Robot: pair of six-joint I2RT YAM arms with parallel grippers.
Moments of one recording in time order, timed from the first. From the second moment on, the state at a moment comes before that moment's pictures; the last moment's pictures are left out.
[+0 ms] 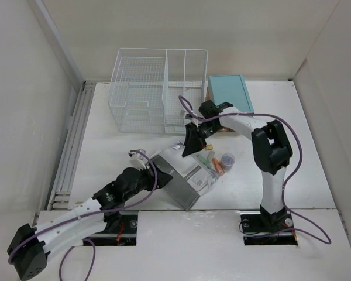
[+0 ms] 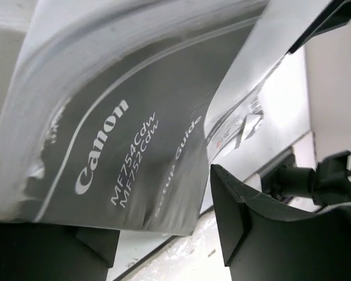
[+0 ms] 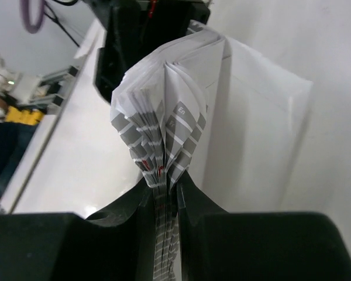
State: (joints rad) left arm -0.84 0.59 0.18 -0.01 -0.07 -0.97; right arm 0.52 2.01 1.54 -0.94 -1.41 -0.81
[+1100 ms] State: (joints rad) left arm -0.89 0.66 0.59 -0.18 -0.02 -0.67; right arm 0.50 1.84 1.66 -1.34 -1.41 -1.17
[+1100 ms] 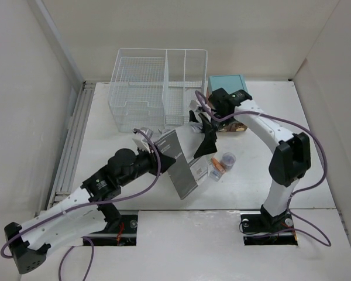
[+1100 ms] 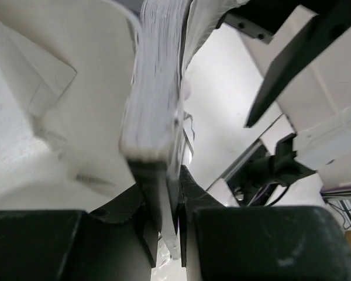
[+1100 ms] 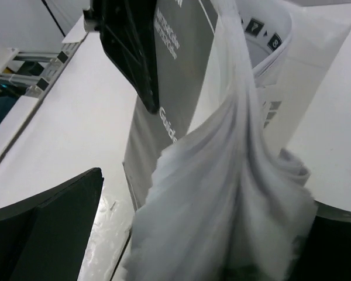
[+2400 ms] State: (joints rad) left arm -0.89 1.72 1.89 -0.27 -0.62 -0.01; right arm 0.23 0.91 1.13 -0.20 -0.22 -0.17
